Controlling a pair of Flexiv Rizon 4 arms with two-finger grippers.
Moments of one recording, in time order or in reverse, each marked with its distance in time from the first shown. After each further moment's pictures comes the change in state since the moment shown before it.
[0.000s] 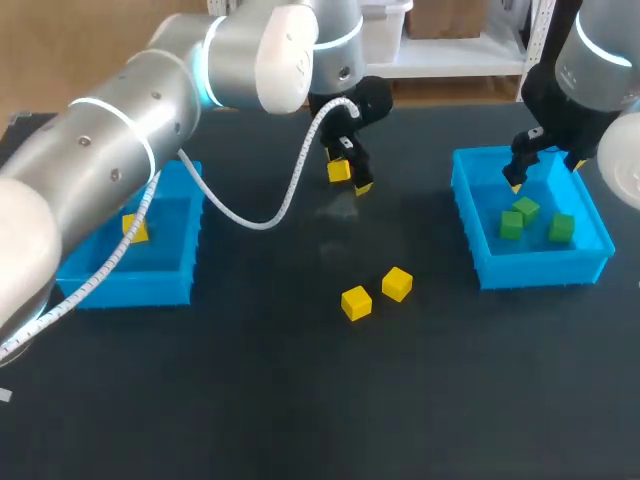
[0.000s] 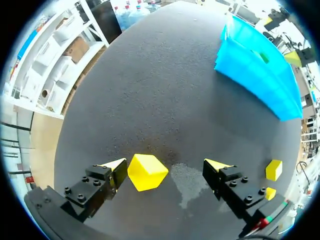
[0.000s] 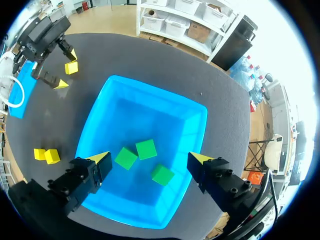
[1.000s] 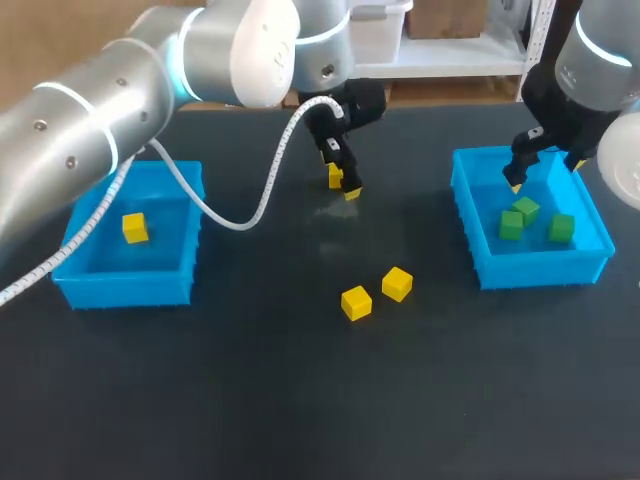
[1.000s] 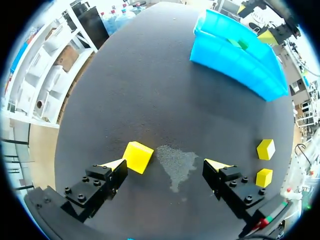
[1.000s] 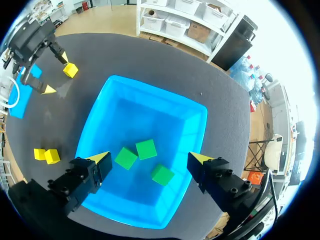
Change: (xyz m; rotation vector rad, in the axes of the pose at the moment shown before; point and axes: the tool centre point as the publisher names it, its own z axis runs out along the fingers) left arm 0.021 -0.017 -0.018 0.052 0.003 0.107; right arm 0.000 0.000 0.000 0.000 0.000 0.000
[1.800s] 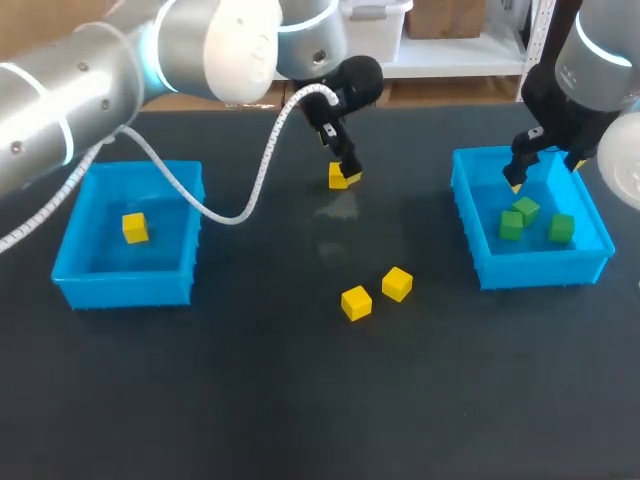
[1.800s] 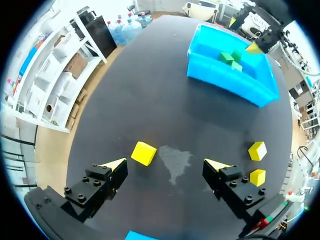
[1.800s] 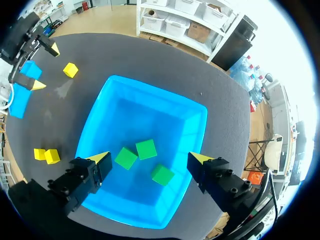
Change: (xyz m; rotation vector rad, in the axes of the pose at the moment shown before) left arm -0.002 -0.003 -0.038 -0.071 -0.067 -0.007; right arm 0.000 0.000 0.000 0.000 0.000 0.000
